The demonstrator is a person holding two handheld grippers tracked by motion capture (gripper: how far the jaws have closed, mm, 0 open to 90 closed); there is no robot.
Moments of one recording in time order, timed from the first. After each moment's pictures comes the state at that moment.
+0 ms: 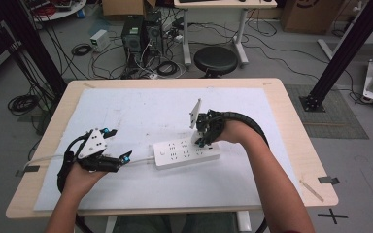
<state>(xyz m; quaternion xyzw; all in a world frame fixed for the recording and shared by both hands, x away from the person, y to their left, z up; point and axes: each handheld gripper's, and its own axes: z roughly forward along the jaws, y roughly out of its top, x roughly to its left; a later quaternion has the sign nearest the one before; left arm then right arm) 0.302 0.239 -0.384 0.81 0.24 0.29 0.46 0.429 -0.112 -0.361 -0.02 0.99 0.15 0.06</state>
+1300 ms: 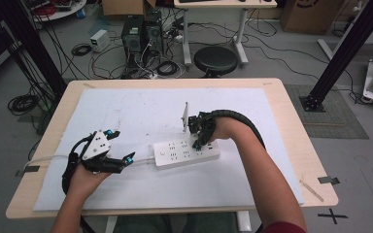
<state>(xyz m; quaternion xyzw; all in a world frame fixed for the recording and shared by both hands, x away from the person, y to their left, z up) 0.302 0.235 -0.393 0.80 0.24 0.28 0.46 0.444 -0.087 -0.378 -0.07 0.99 0.09 0.02</state>
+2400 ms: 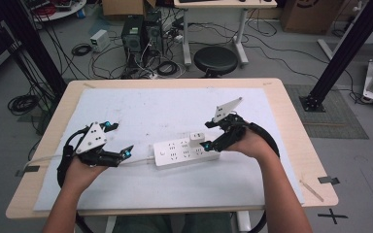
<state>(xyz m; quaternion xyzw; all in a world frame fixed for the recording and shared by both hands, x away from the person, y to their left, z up) 0.307 0.236 -0.364 0.80 0.21 0.29 0.48 0.391 -0.175 -0.351 0.13 0.92 0.37 0.07</state>
